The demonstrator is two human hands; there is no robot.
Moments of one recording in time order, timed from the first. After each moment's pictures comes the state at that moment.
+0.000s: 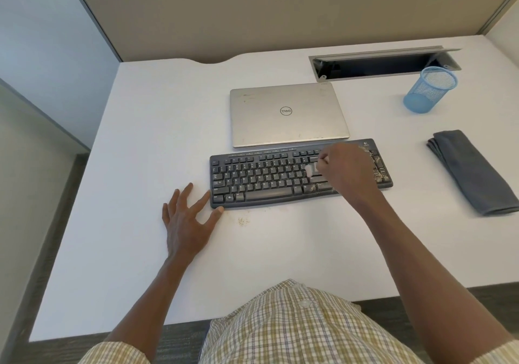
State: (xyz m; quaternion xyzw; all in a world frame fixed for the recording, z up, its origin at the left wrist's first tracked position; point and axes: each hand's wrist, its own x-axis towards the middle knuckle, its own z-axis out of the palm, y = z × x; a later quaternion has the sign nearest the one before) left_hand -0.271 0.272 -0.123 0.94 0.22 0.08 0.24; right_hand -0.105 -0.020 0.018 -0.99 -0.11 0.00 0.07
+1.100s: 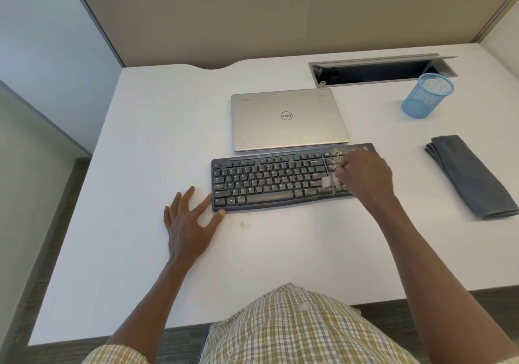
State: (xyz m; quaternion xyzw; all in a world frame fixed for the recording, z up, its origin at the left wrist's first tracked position) left_hand -0.270 0.272 -0.122 0.94 0.22 0.08 0.24; right_hand -0.106 -0.046 0.023 -0.99 -0.02 0.04 0.11
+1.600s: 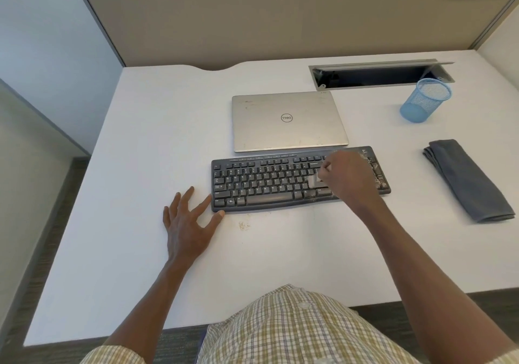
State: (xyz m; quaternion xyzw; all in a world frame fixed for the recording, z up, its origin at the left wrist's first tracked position) left_hand -0.271 0.273 -0.124 0.94 0.22 0.08 0.25; right_hand -0.110 -0.021 0.020 -0.99 -0.08 0.02 0.09
